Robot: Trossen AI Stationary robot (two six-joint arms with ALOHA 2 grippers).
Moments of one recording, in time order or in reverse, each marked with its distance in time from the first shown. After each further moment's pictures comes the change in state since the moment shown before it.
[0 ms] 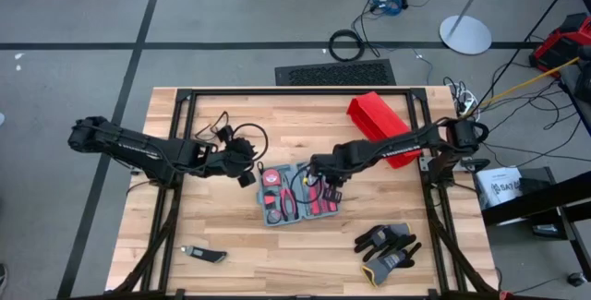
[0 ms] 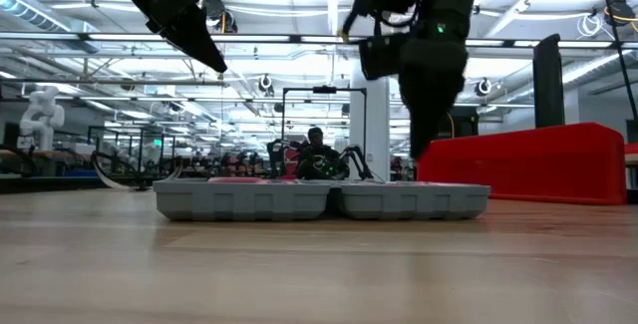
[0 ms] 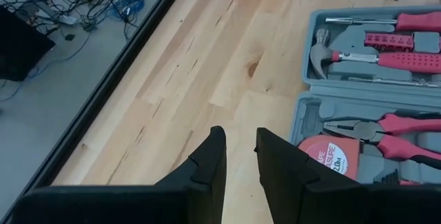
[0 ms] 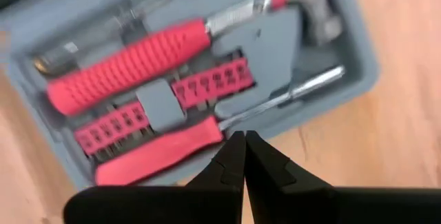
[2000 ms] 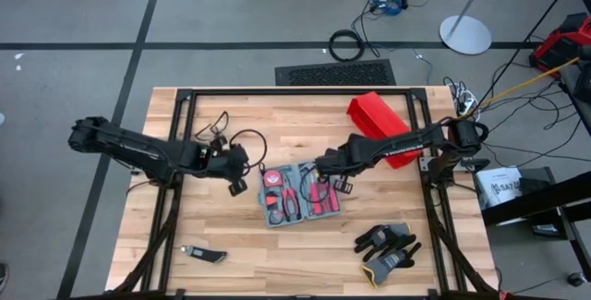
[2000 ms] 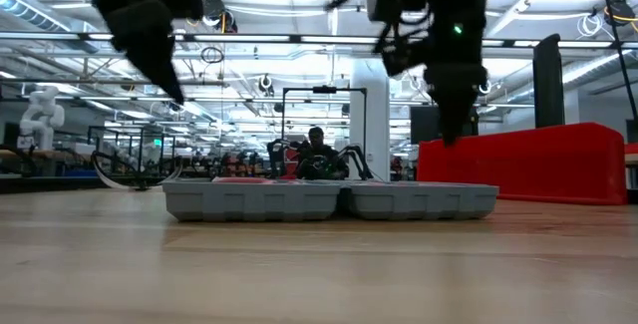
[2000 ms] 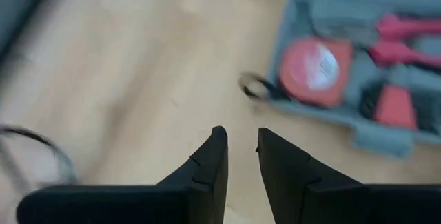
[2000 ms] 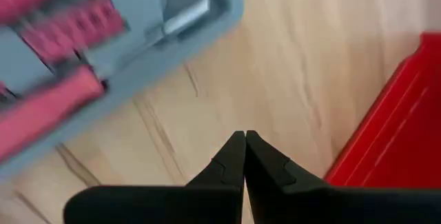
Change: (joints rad) left arm -0.002 0.000 -0.031 -0.201 0.179 -0.190; right arm 0.012 -0.011 0.055 -0.304 0.260 0.092
